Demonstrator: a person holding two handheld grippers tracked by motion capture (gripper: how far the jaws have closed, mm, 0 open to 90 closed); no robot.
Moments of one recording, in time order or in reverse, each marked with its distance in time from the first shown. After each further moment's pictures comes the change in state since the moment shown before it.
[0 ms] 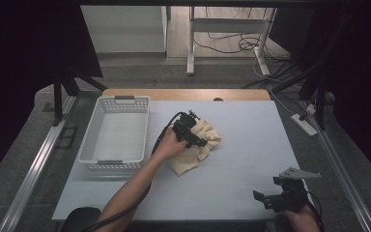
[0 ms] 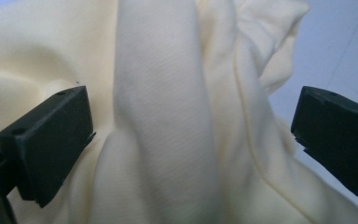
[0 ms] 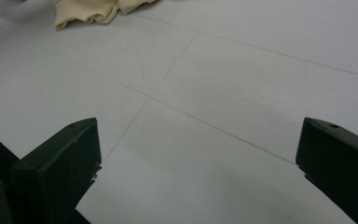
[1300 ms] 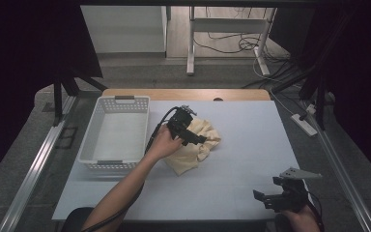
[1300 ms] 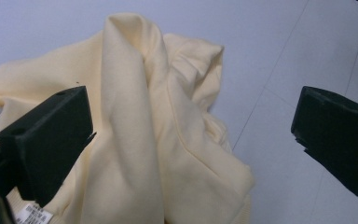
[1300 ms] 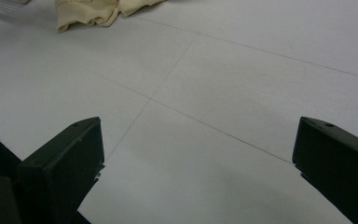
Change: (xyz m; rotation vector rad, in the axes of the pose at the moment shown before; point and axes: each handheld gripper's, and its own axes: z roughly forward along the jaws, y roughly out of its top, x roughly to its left) left arm -0.019 -0.002 -0.052 -0.102 -0.024 0.050; right arm 0.000 0.000 -0.001 -0.008 0.004 0.005
